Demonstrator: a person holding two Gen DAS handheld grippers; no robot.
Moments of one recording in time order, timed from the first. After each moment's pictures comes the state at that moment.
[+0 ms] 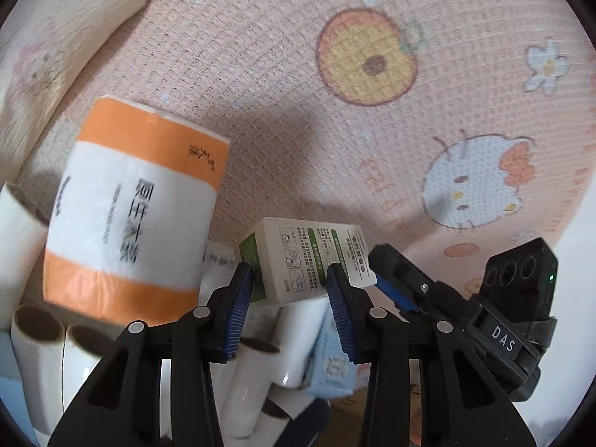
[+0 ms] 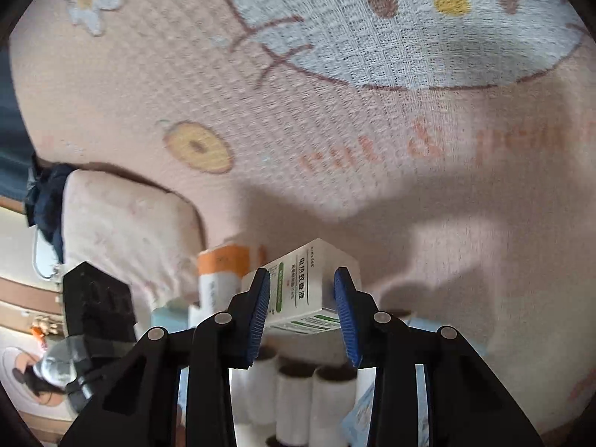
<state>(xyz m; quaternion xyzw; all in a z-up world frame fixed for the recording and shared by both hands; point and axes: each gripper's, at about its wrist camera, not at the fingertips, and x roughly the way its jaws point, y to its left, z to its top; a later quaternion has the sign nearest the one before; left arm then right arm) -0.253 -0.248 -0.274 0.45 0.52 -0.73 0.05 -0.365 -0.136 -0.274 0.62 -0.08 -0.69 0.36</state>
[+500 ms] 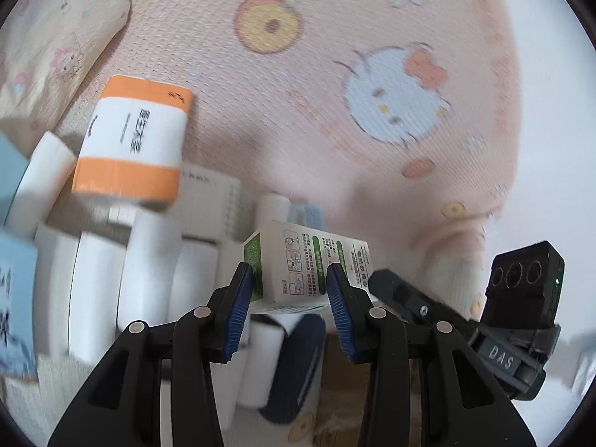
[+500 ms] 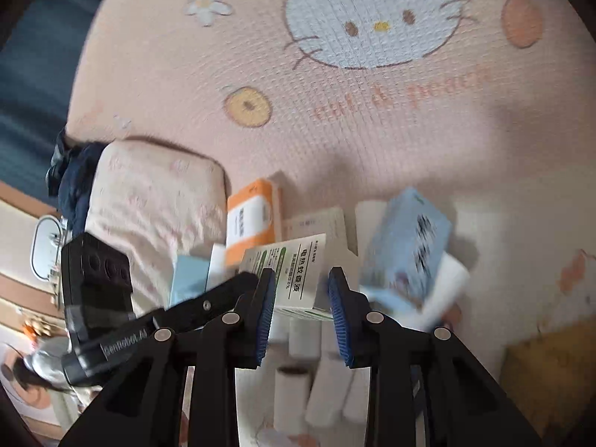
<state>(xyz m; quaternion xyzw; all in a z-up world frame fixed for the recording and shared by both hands) -0.170 -0.191 -0.217 0.45 0.44 -0.78 -0.03 -0.241 -0.054 -0.208 0.57 -0.08 -0.74 0.35</state>
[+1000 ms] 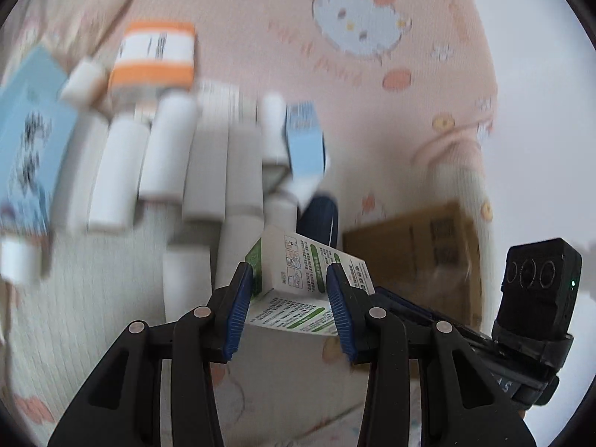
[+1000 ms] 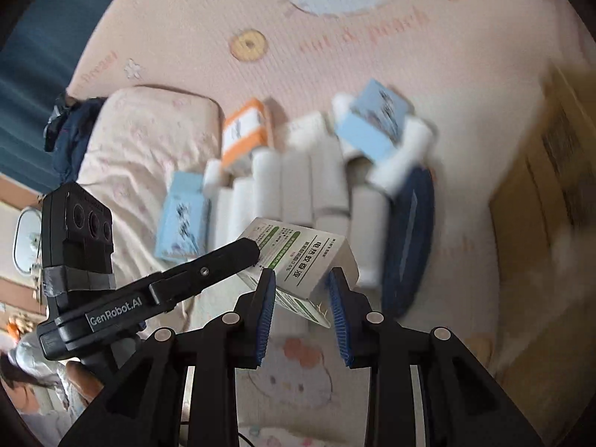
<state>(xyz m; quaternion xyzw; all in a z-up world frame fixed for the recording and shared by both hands) -0.068 -0.141 -0.231 0.51 0.37 -0.77 -0.08 -0.102 -0.006 -0.230 0.60 -0.07 -0.75 0.29</state>
